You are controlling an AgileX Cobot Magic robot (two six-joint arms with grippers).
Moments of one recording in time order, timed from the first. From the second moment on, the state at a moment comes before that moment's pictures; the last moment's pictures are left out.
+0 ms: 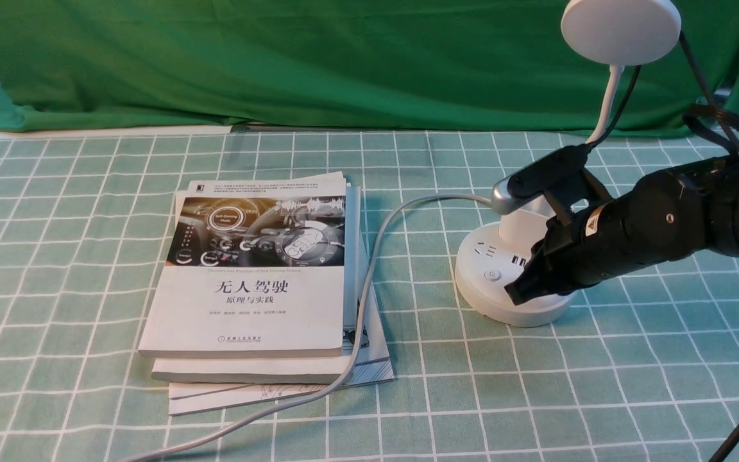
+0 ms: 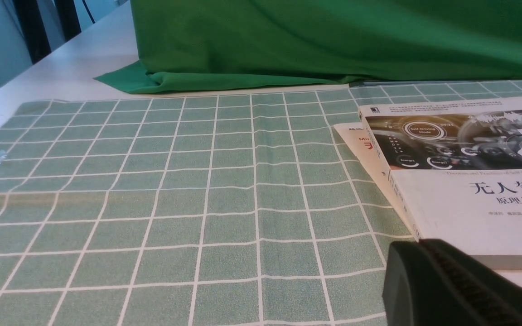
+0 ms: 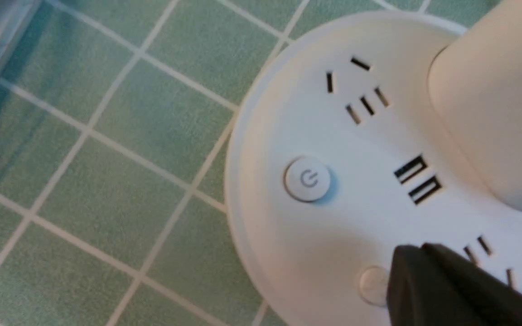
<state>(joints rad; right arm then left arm) 0.41 1.82 -1.09 0.07 0.34 -0.28 0.01 0.00 0.01 -0.03 0.21 0.06</state>
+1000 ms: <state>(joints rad) 0.42 1.74 -1.08 0.07 0.41 -0.25 0.01 0.00 0.01 -0.03 0.21 0.06</state>
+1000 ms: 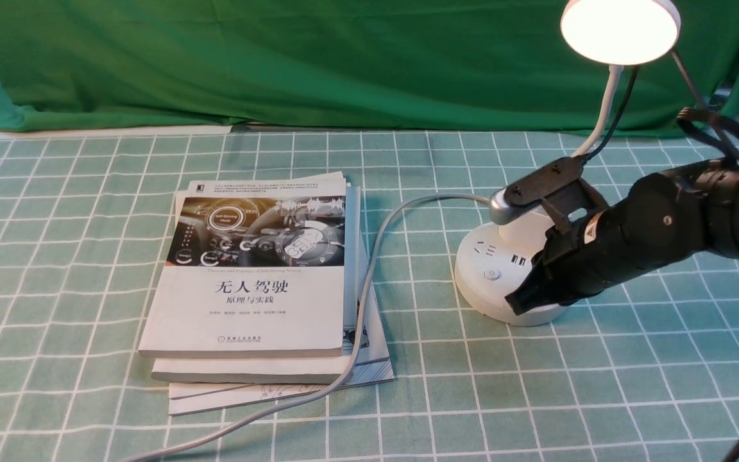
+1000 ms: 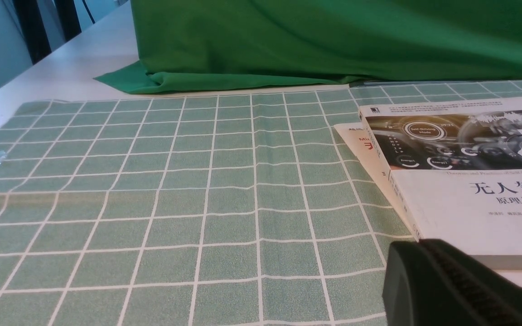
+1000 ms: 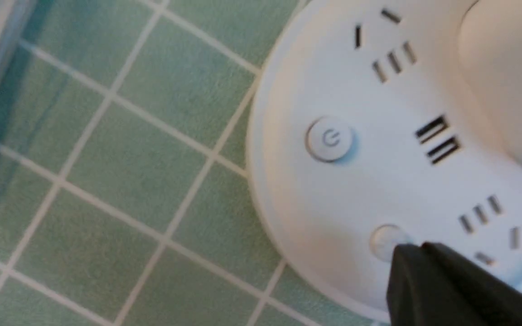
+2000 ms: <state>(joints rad) 0.42 0.44 -0.36 0.07 0.07 -0.10 0.01 0.00 0.01 -0.03 0.21 0.06</state>
